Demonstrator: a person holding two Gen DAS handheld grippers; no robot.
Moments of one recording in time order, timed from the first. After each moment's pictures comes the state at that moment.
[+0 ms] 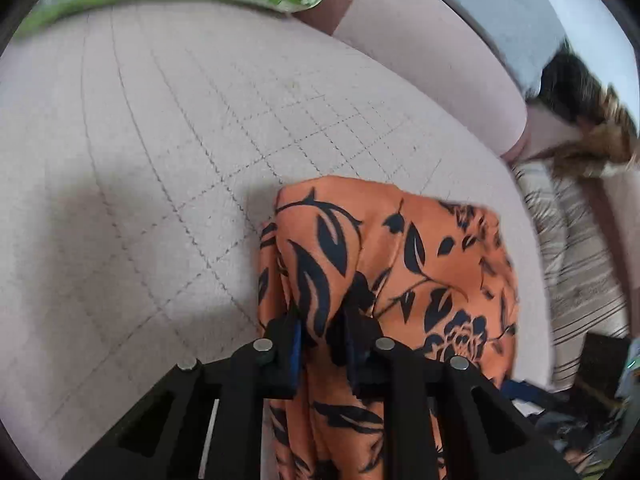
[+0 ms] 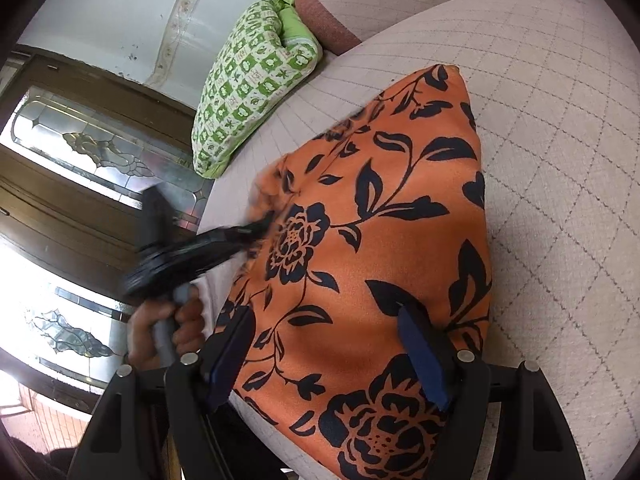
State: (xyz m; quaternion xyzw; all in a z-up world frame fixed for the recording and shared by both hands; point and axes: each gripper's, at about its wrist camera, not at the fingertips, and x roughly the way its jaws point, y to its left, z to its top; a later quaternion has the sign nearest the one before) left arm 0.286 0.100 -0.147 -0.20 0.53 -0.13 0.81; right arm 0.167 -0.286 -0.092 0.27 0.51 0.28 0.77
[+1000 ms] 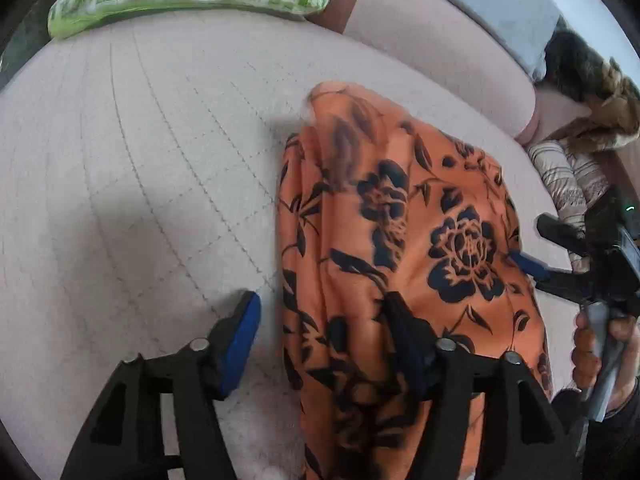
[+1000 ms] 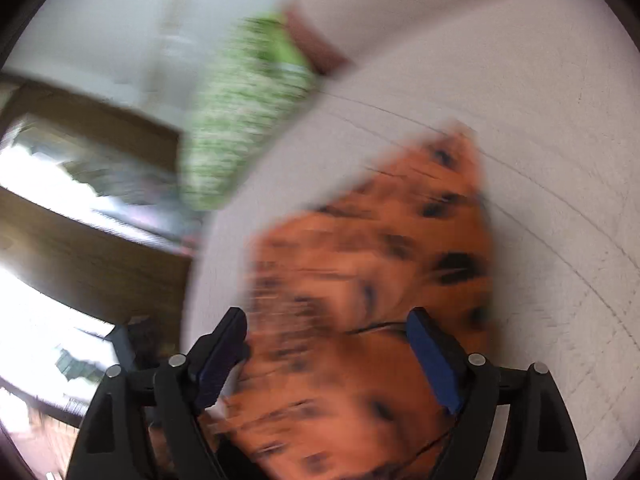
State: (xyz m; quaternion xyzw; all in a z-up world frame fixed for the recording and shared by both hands) left arm 0.206 0.065 -0.144 -0.14 0.50 -0.08 0.85; right arm 0.244 -0.299 -0.116 0.33 0.53 0.23 0.75
